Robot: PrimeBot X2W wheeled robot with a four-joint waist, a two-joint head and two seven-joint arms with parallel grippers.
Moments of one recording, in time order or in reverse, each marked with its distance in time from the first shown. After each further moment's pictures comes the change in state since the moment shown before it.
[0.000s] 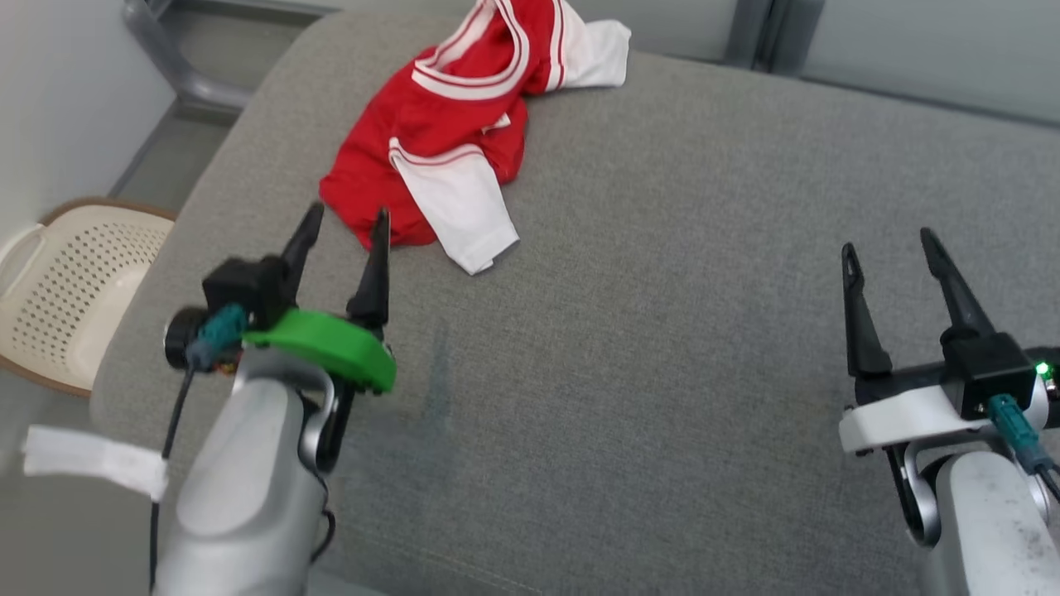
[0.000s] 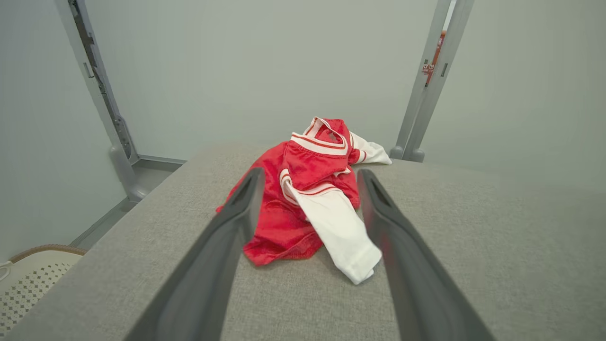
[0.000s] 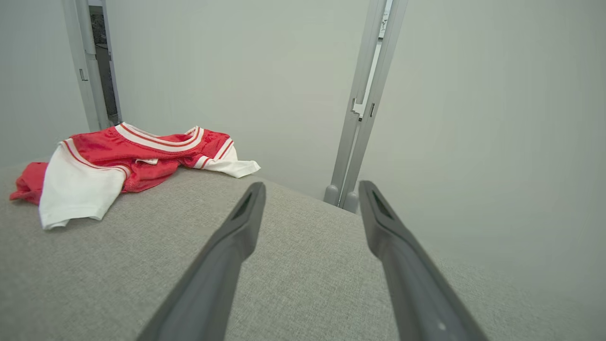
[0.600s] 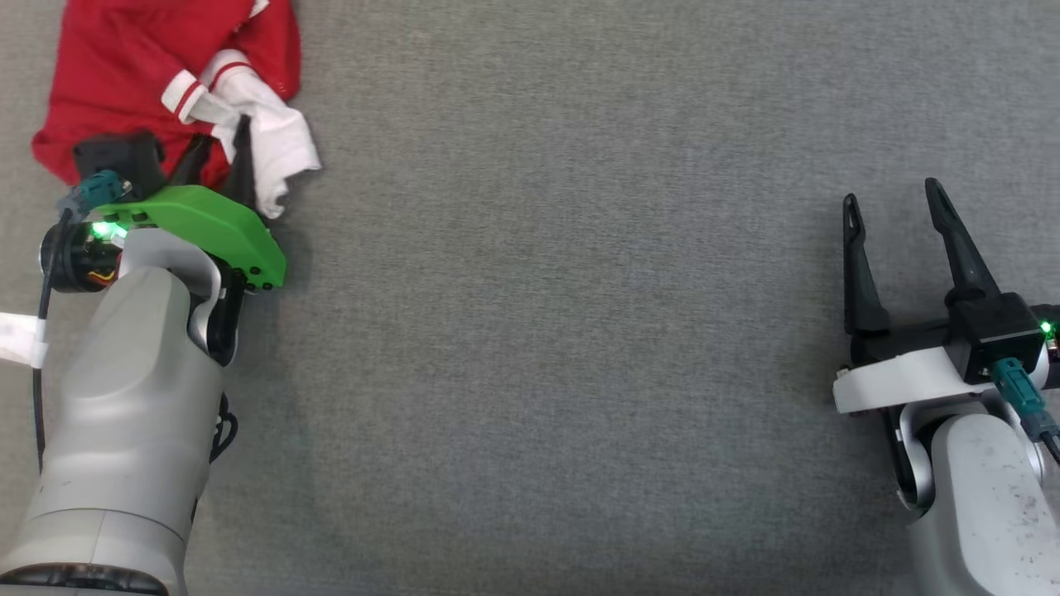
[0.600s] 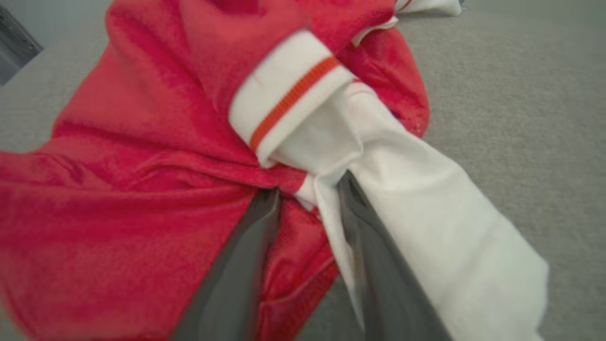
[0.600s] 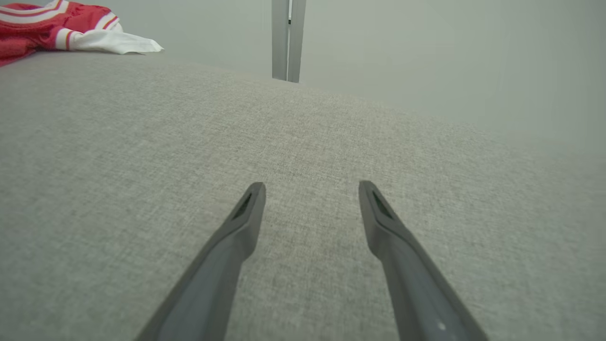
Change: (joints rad) left arm -0.416 0.125 -0.088 0.518 -0.162 -0.003 0.021; right arm -0.088 0.000 0.002 0.000 0.005 0.000 0.000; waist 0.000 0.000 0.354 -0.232
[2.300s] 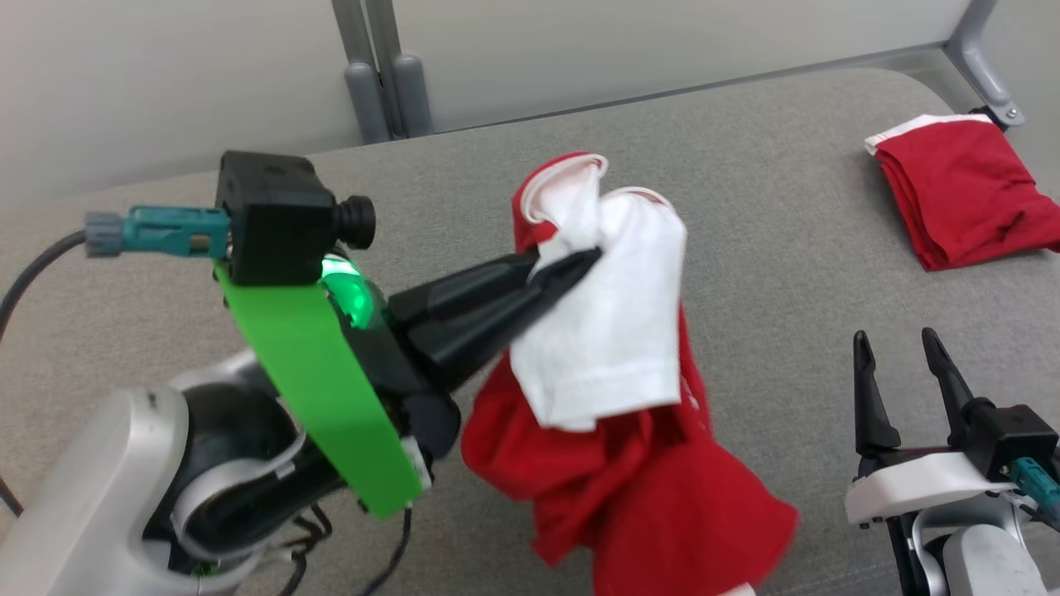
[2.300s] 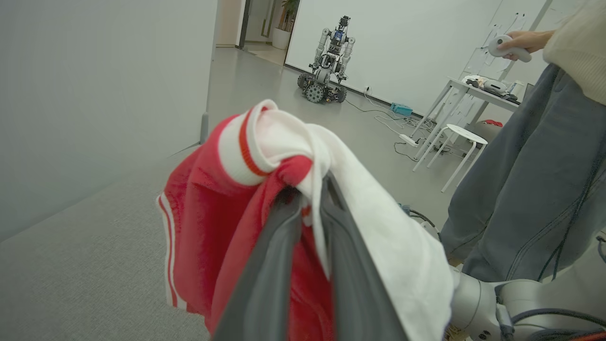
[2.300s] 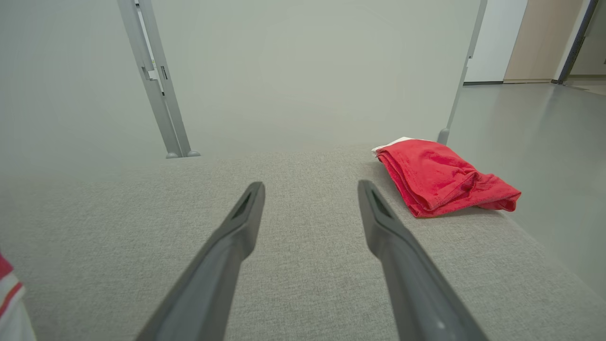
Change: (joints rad) left arm 0.343 0.238 -0.231 -1.572 -0.735 0.078 0.801; right arm 0.207 0.007 -0.024 0.090 0.215 0.000 0.000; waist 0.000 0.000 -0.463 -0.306
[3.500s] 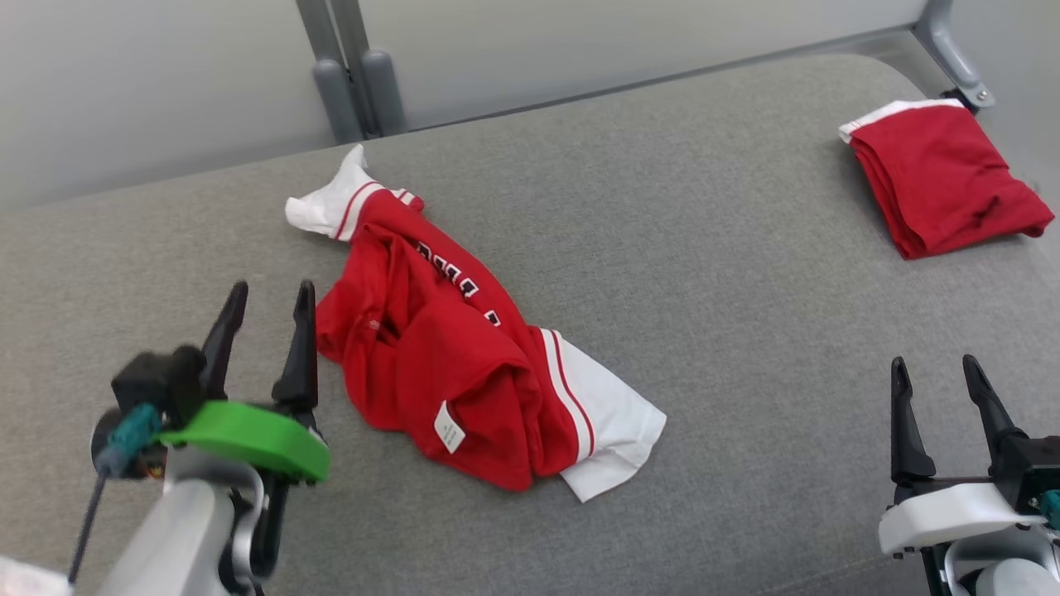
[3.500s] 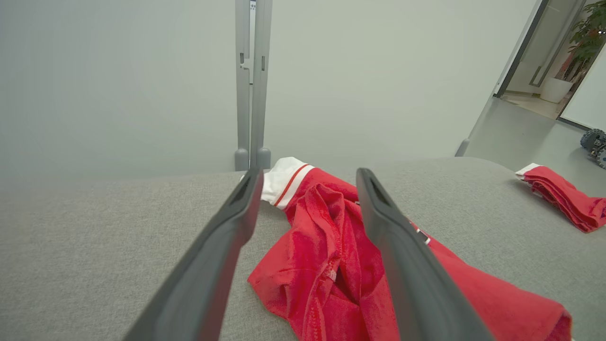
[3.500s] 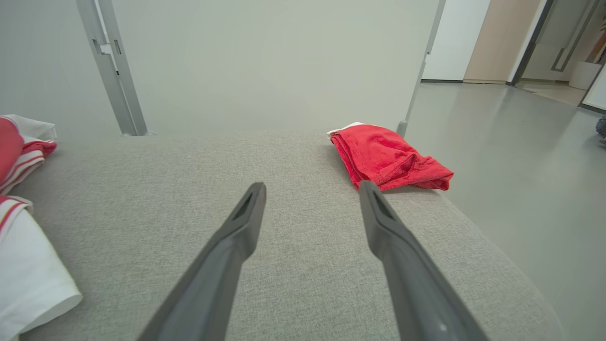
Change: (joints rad) left arm 0.201 -0.049 0.060 0.842 0.517 0.131 -0.849; right arm 0.061 0.001 -0.071 -0.041 -0.065 0.000 0.000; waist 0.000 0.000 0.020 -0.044
